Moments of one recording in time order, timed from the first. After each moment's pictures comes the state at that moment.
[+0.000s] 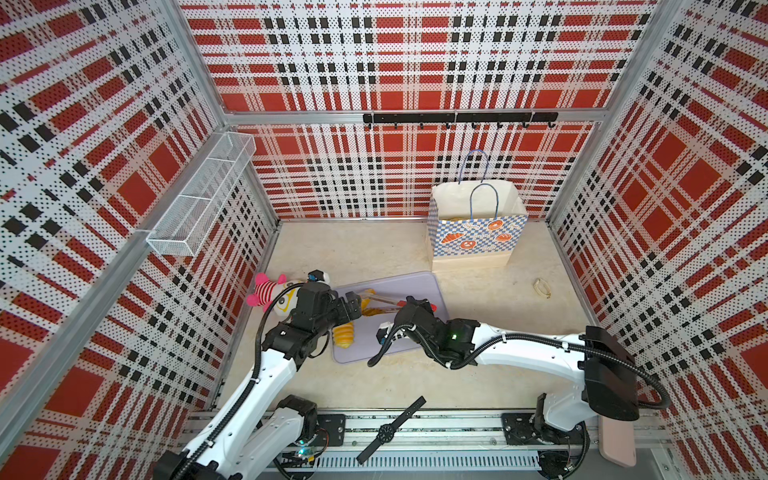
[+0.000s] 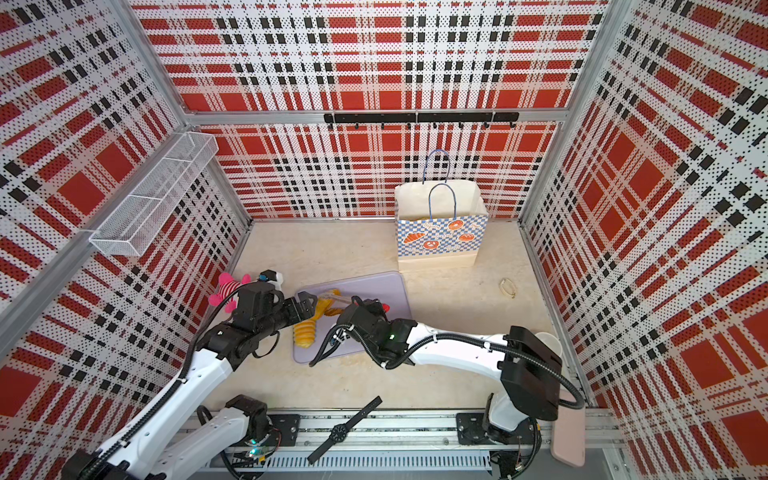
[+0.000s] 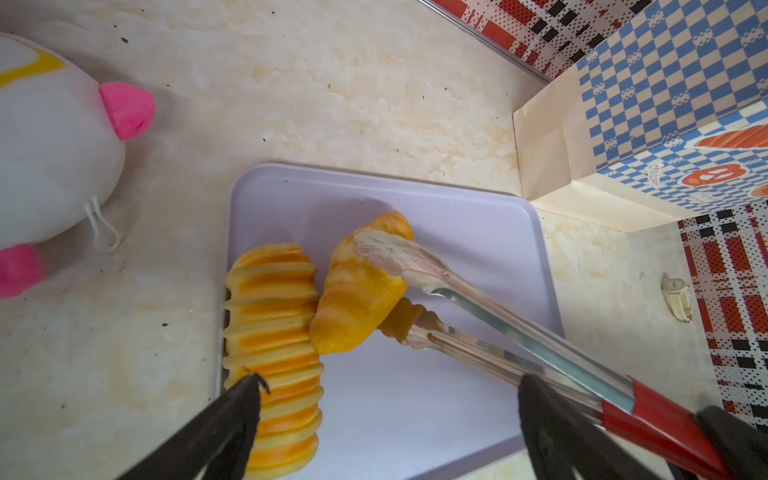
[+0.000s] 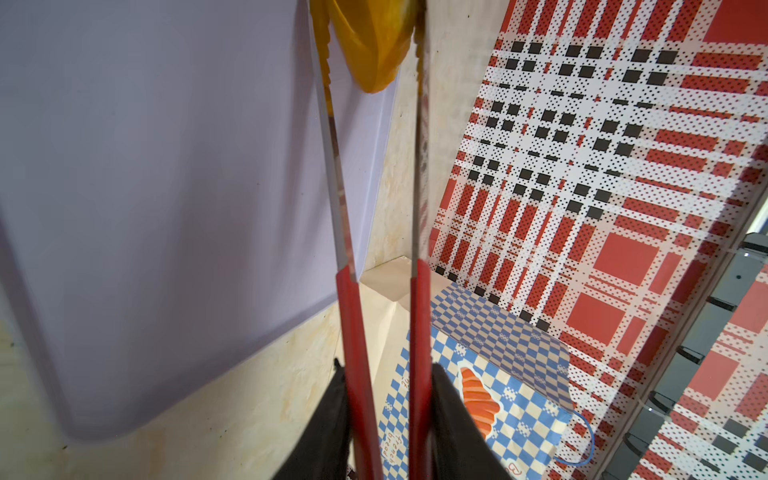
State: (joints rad) left arm -0.30 0.89 0.68 -0.49 0.01 -0.59; right arm 1.16 1.58 1.11 -0.30 0.71 -1.15
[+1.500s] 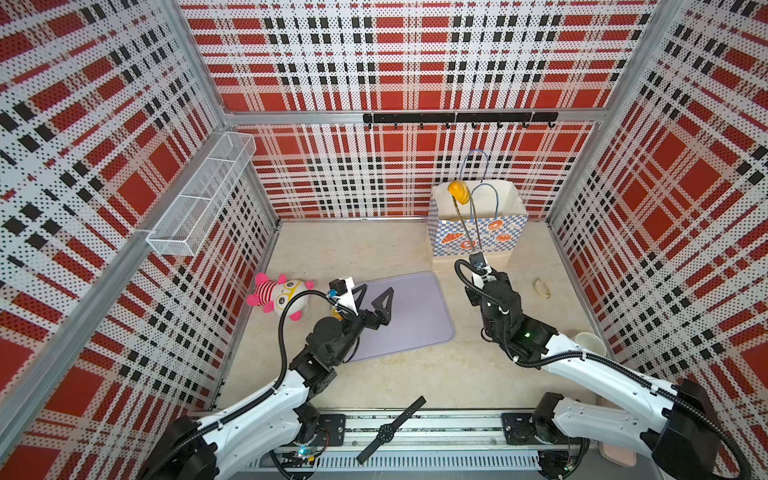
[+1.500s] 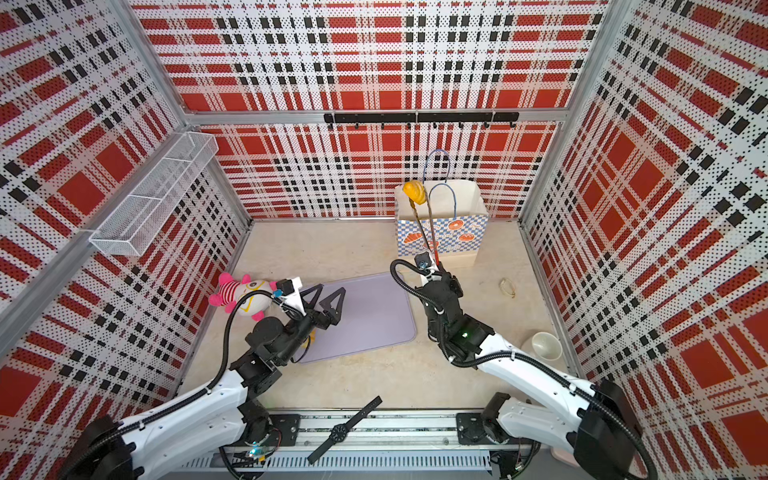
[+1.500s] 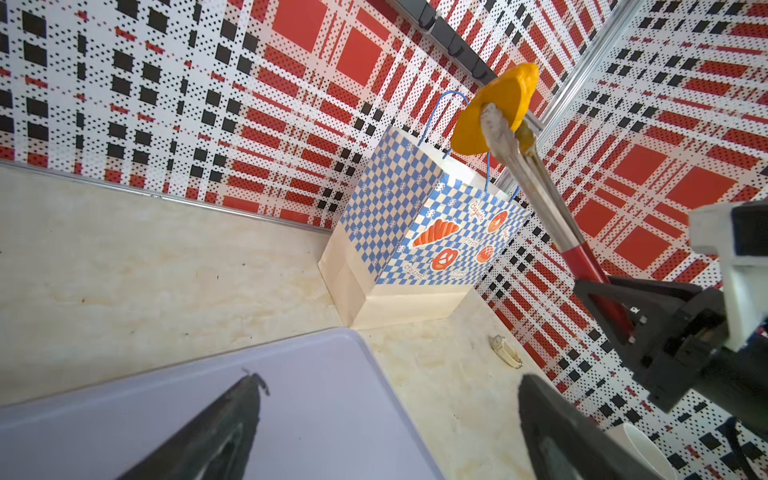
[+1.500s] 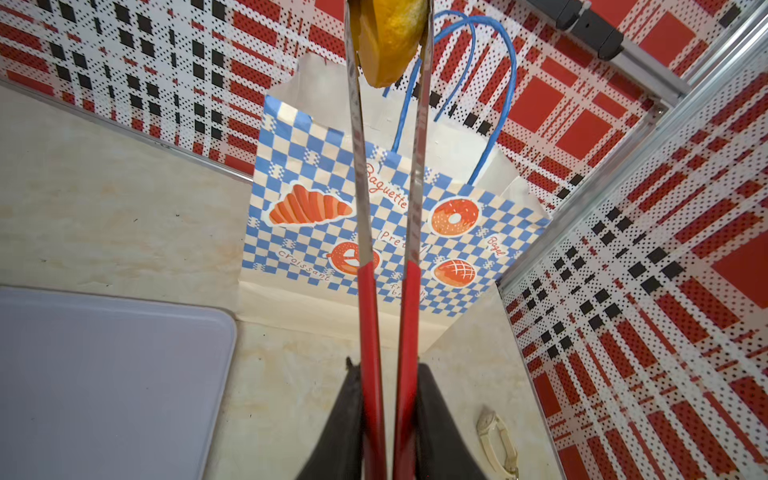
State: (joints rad) left arm -0.68 0.89 0.30 0.63 -0.16 -0.47; right arm 0.77 1.09 0.74 0.09 0.82 -0.19
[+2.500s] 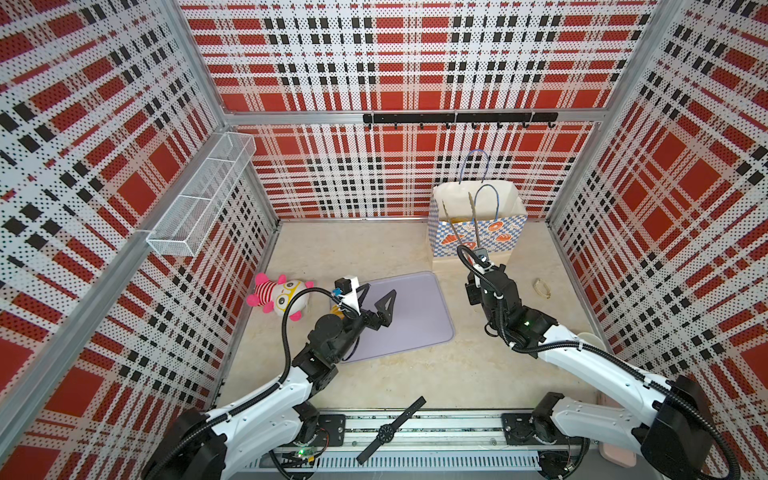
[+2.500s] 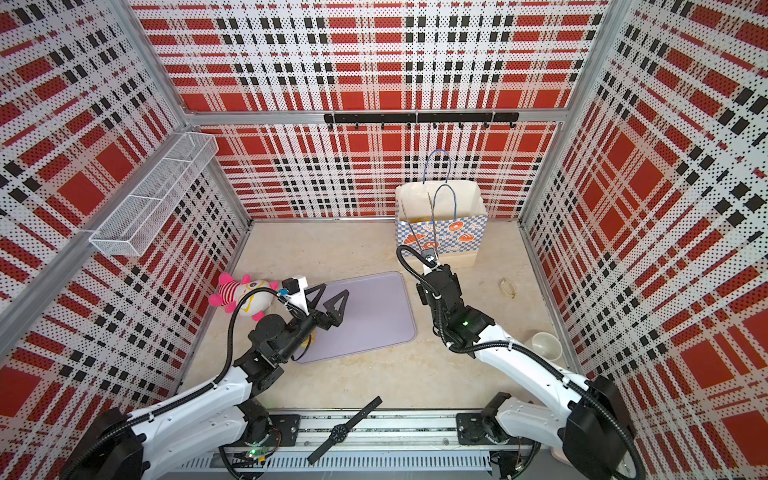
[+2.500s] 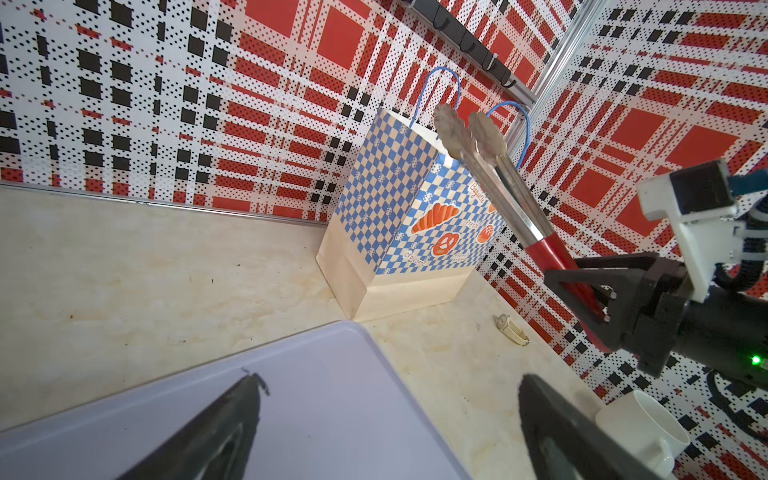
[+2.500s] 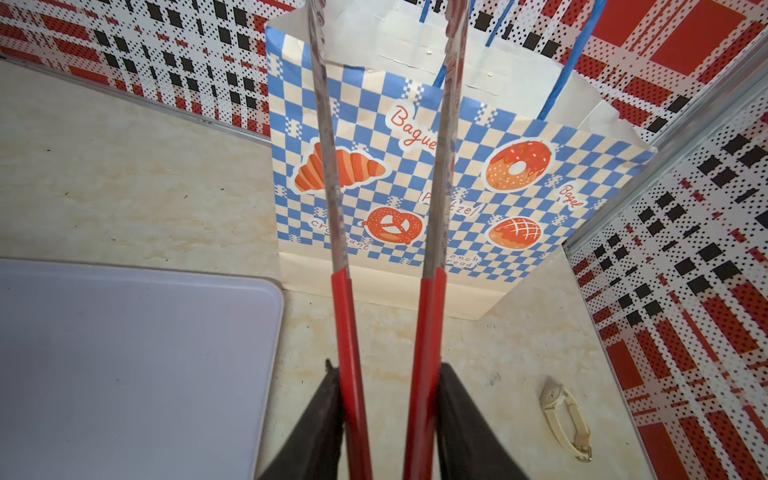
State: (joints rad) left arm -0.63 0.93 0.30 0.65 -0.09 -0.42; right arm 0.69 1.14 0.79 -0.05 0.62 -0.03
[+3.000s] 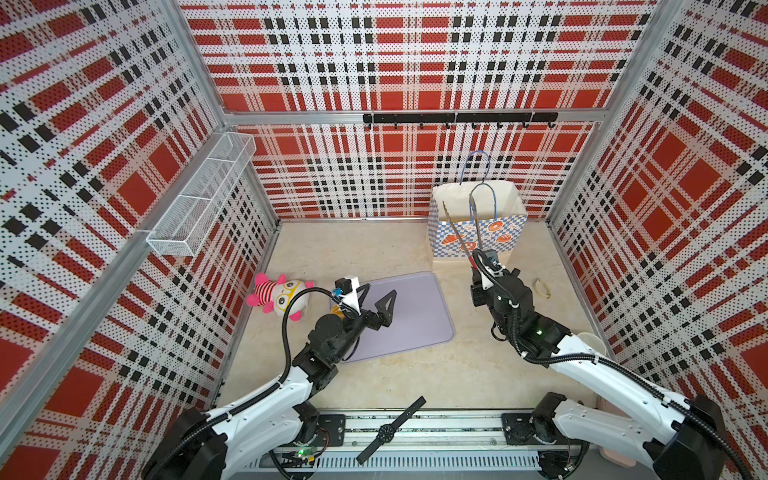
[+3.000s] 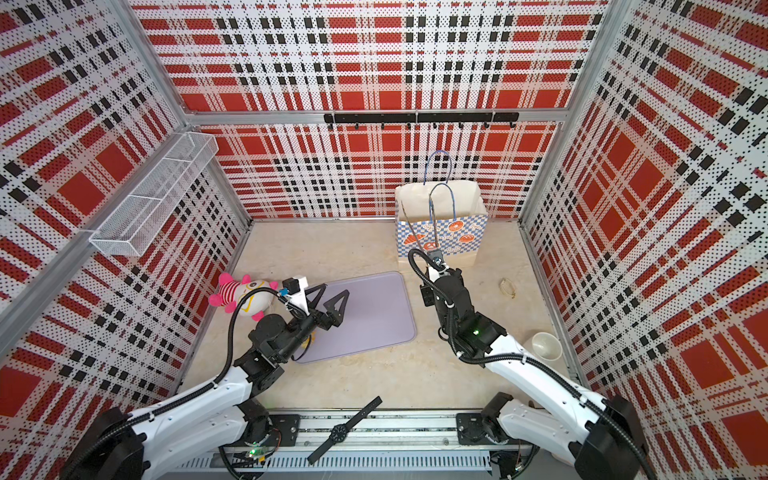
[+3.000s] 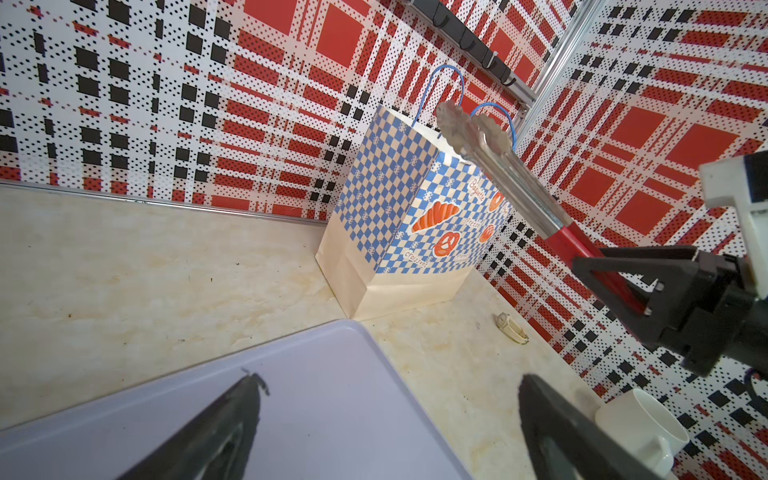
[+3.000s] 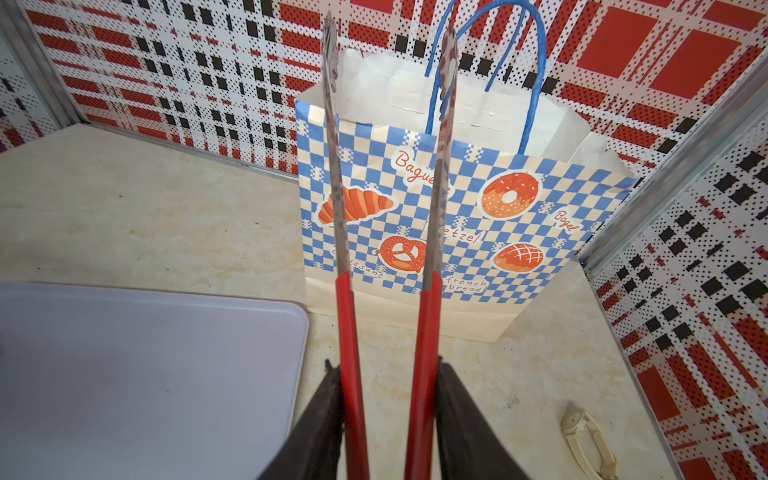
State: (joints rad) left arm -0.63 0.93 0.30 0.65 -0.08 -0.42; right arm 0.69 1.01 0.74 0.01 0.54 -0.03
